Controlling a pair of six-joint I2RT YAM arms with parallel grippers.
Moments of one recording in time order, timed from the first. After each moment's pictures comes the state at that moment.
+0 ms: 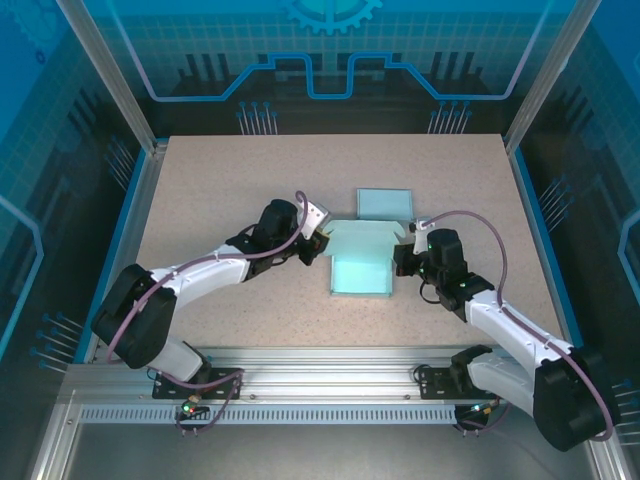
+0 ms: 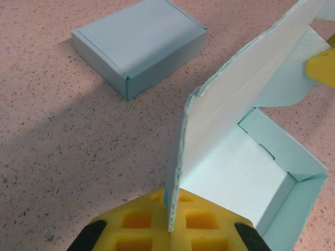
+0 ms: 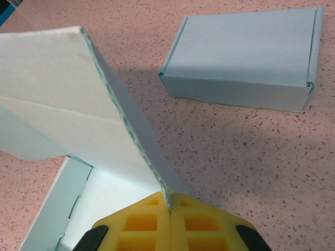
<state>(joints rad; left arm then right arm) -0.58 1.51 0.87 0.03 0.26 -0.03 0.35 1.03 0.47 -0.01 -0.11 0.30</state>
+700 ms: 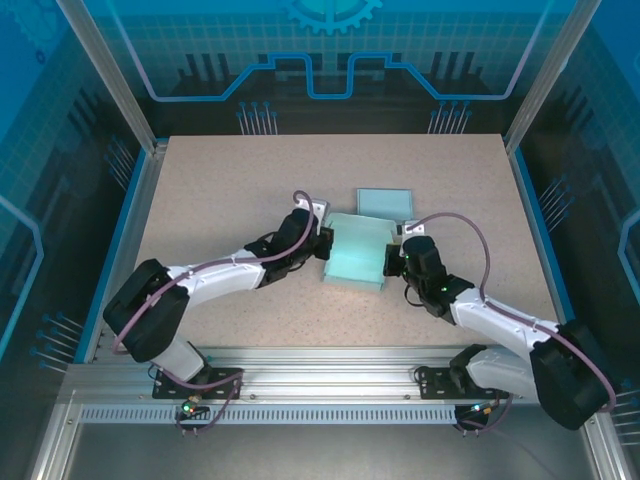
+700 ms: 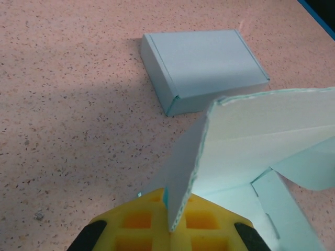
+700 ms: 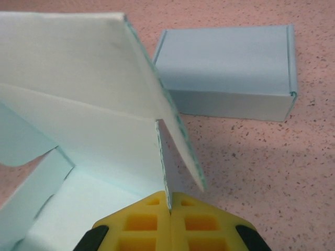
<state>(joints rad) -0.71 1.57 0.89 0.11 -0.13 -0.43 0.55 1.14 0.46 0.12 0.24 0.38</state>
